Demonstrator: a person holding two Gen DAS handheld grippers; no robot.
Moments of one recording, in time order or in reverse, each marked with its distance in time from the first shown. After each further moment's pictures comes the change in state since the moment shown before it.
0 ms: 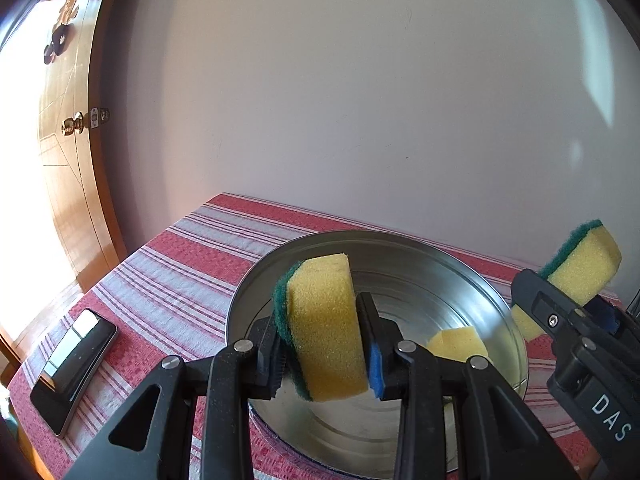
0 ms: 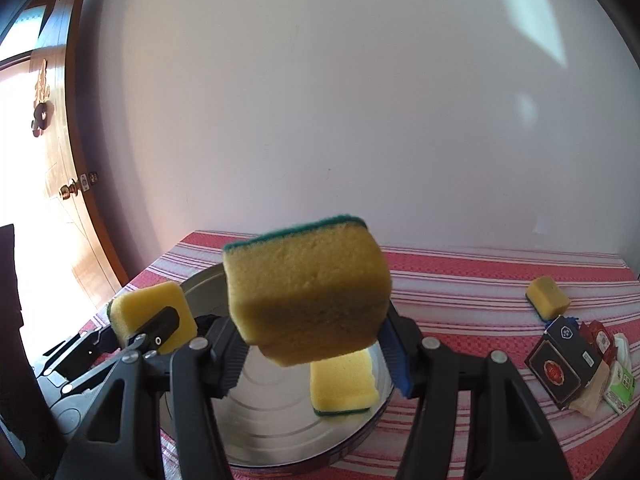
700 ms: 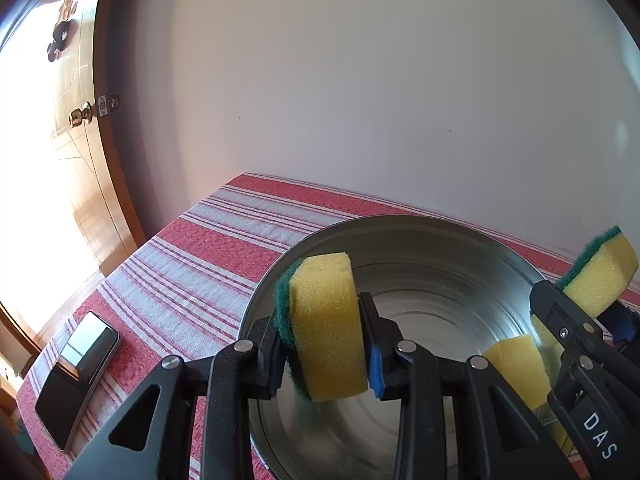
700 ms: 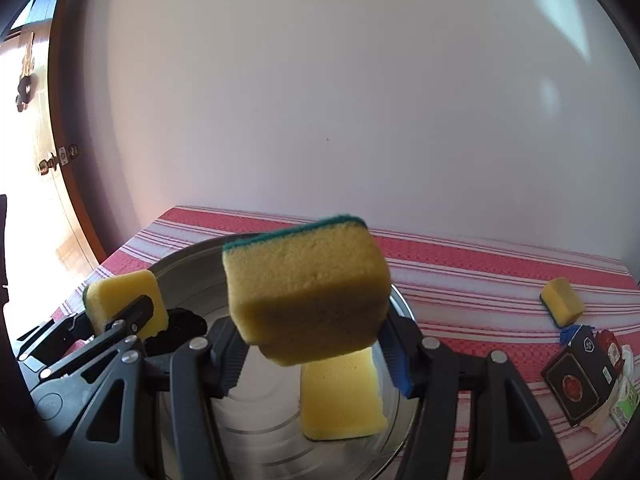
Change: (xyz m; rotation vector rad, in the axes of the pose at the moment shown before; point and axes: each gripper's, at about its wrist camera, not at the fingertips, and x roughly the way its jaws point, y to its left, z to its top) left arm 0.042 0.007 0.007 0.010 0.080 0.121; right arm 0.053 0.002 -0.001 -0.041 0.081 -0.045
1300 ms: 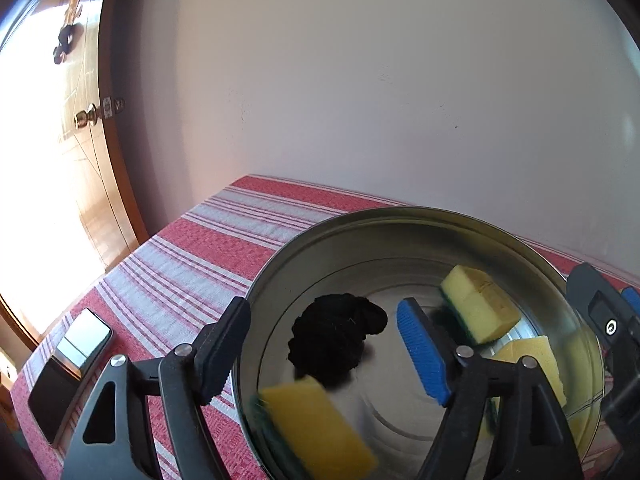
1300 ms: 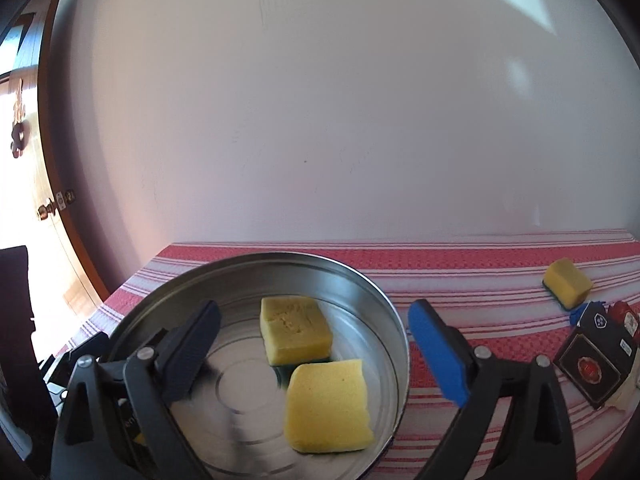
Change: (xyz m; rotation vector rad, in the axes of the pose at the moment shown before) left arm 0.001 -0.012 -0.002 0.007 -0.033 0.027; right arm -0.009 -0.028 -0.009 0.131 -0.119 0.023
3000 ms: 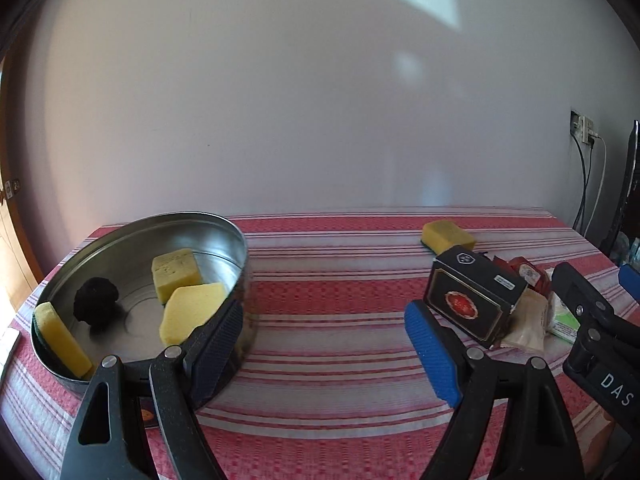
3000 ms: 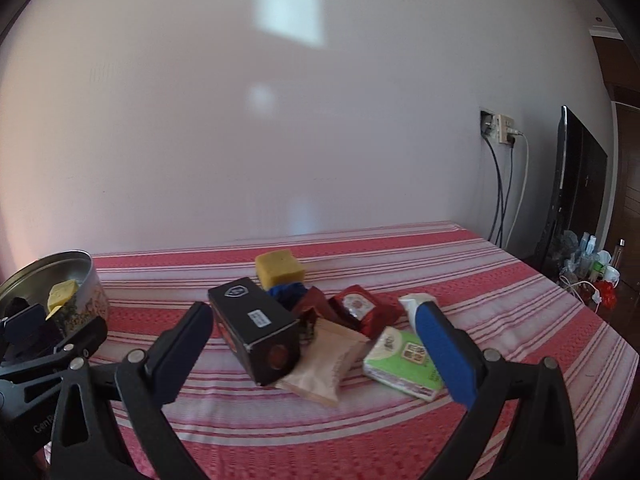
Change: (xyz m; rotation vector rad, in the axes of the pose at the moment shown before) left arm -0.119 -0.210 -0.069 0.249 -0.091 -0.356; right arm -0.135 -0.213 -0.040 0.044 -0.100 -0.475
